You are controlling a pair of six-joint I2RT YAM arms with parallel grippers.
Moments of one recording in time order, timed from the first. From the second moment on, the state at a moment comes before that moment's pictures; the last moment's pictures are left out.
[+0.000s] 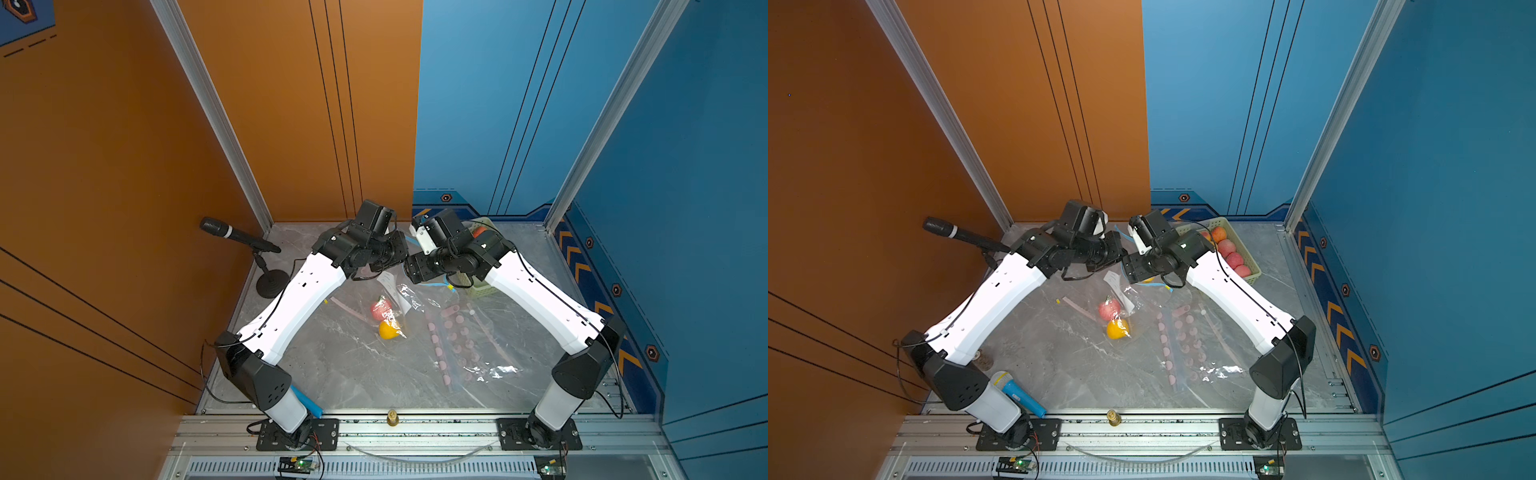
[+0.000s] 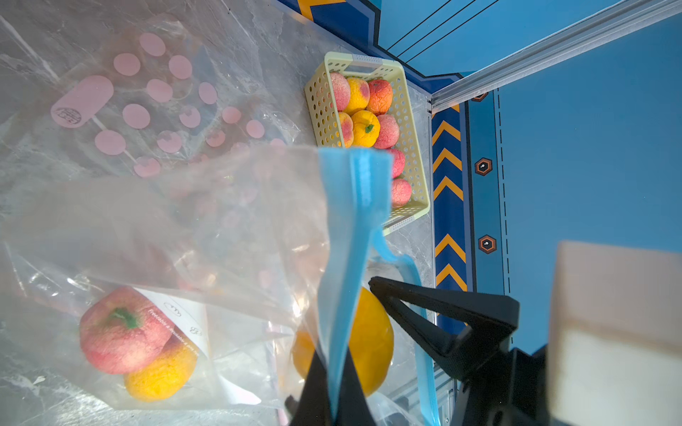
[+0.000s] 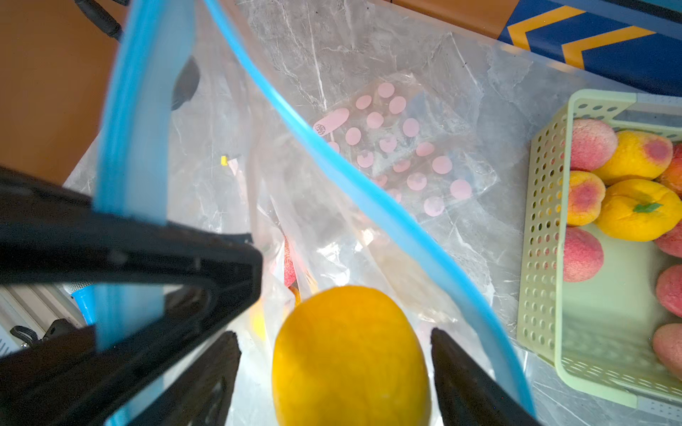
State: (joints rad) left arm -0.60 1.62 1.80 -0.92 0.13 -0.86; right arm 0.73 1.73 1.87 -1.01 0.00 0.23
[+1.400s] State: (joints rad) left arm -0.59 1.58 1.75 -0.86 0.17 -0.88; right arm 0.60 1.60 1.71 -0.97 0.01 0.31
